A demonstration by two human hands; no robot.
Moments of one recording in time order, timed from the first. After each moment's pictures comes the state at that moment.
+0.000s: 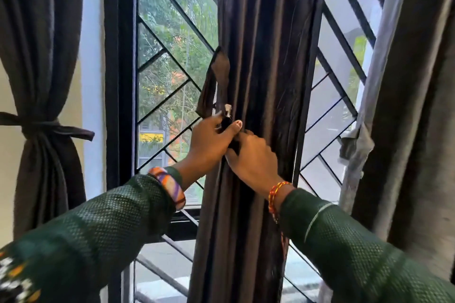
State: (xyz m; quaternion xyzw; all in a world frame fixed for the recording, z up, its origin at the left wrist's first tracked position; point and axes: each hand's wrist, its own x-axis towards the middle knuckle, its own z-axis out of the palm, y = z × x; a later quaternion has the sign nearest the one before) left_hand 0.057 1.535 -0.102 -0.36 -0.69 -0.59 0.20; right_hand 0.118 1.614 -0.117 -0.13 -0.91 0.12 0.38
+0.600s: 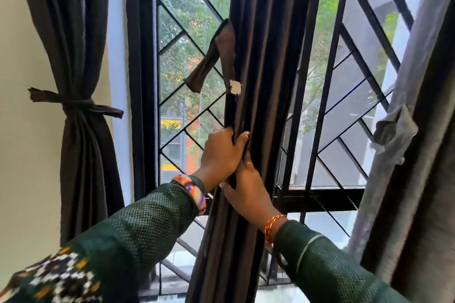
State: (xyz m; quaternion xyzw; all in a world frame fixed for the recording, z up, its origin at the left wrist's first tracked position) left_hand 0.052 1.526 -0.160 -0.31 -0.79 -0.45 0.29; right_hand 0.105 1.596 -0.219 -0.01 -0.92 0.24 0.31
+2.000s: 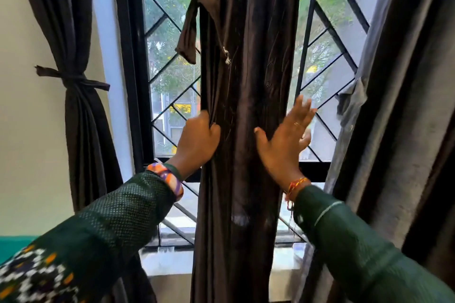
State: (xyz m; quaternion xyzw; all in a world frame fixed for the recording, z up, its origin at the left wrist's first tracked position) left_hand 0.165 1.523 -0.168 -0.27 -0.81 -0.40 0.32; right_hand 0.232 1.665 -0.189 -0.16 -0.81 0.25 0.50
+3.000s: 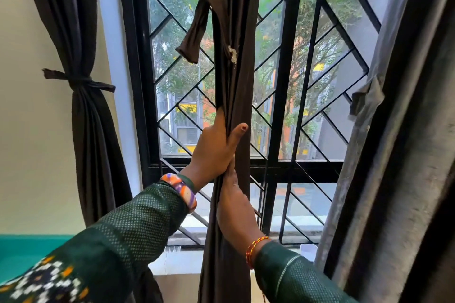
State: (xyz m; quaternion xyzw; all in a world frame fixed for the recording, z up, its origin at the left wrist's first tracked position) left_hand 0.174 1.536 -0.183 -0.38 -0.76 -0.44 0.30; right_hand 0.230 1.594 -0.287 -0.01 -0.94 0.24 0.25
